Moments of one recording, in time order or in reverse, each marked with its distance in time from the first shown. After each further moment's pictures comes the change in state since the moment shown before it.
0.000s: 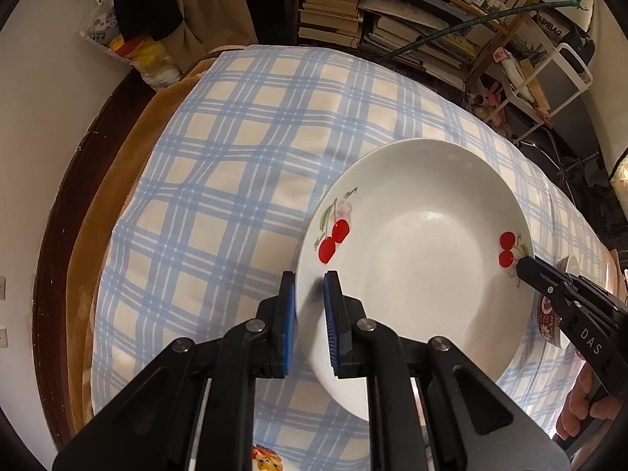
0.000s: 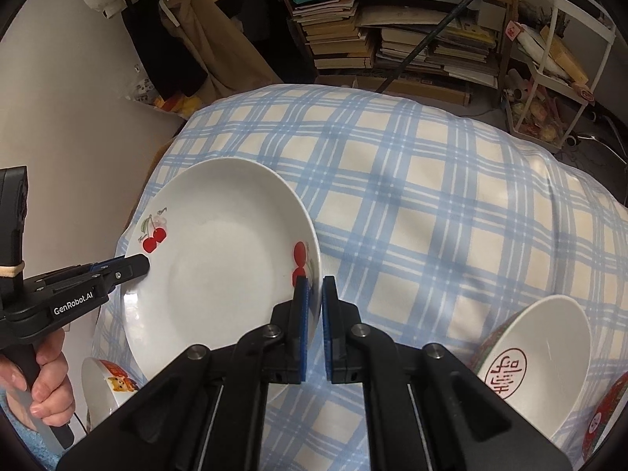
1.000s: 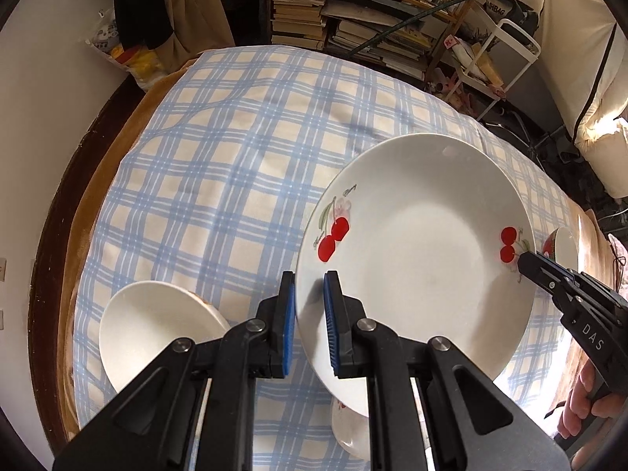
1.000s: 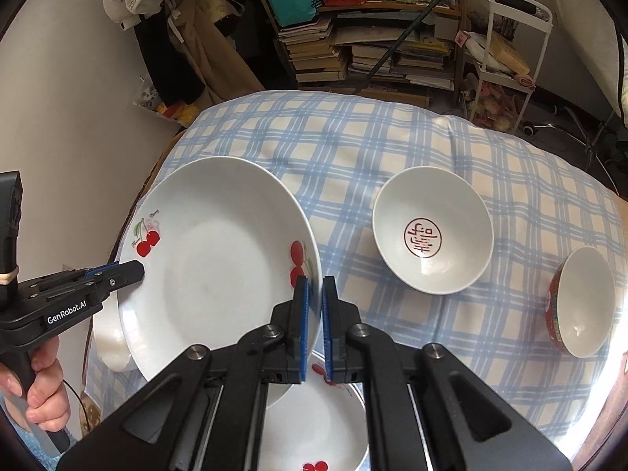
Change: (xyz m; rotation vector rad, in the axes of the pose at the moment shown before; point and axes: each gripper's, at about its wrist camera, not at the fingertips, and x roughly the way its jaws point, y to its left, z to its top) left arm -0.075 -0.057 -0.115 0.036 -0.049 -0.028; right arm -0.115 -0.015 -0.108 0.015 -0.071 -0.052
